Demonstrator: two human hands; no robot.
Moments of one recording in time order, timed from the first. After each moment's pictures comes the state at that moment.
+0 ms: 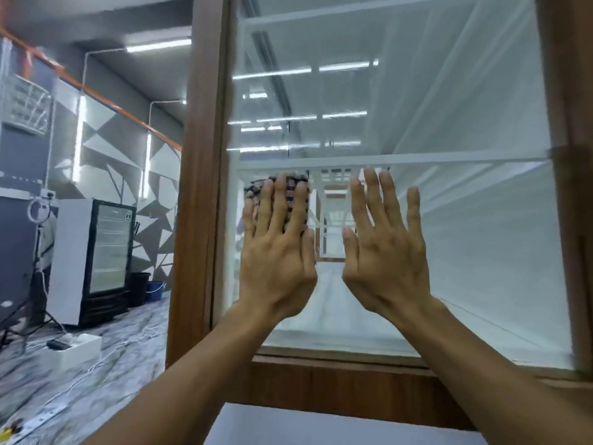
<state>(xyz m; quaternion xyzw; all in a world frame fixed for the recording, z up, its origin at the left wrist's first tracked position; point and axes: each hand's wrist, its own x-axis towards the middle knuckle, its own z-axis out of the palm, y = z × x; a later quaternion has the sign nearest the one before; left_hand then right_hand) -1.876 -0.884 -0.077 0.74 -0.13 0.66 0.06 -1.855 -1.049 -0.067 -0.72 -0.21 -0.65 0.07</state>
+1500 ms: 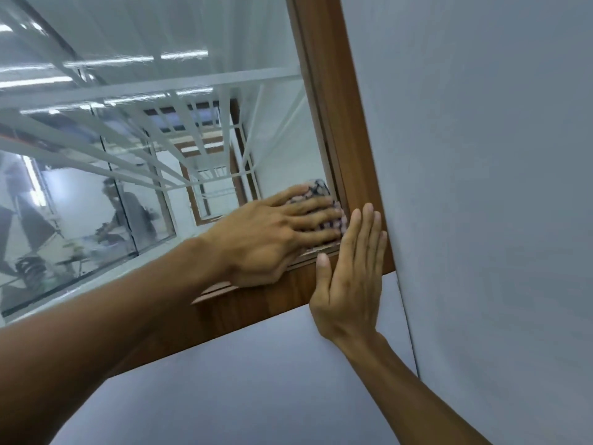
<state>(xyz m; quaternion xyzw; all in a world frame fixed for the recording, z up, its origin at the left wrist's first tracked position) -1.871 -1.074 -0.092 0.70 -0.53 0.36 -0.32 -1.878 -1.204 -0.241 -0.69 0.01 -0.66 0.29</state>
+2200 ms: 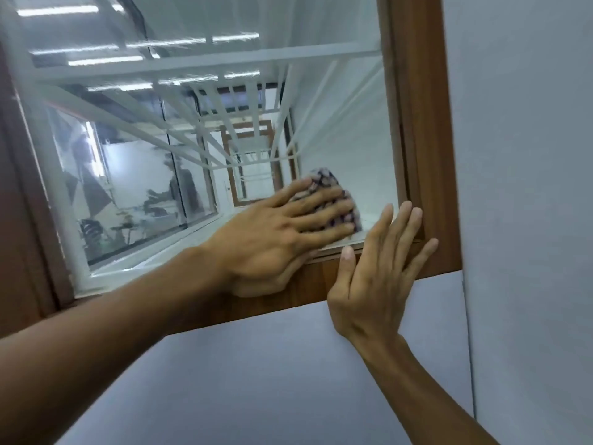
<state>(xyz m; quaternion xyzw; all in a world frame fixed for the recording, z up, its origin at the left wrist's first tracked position) -1.884 -0.995 -0.112 0.74 -0.47 0.39 -0.29 -1.881 -1.154 -0.236 -0.73 0.05 -0.63 0.25</state>
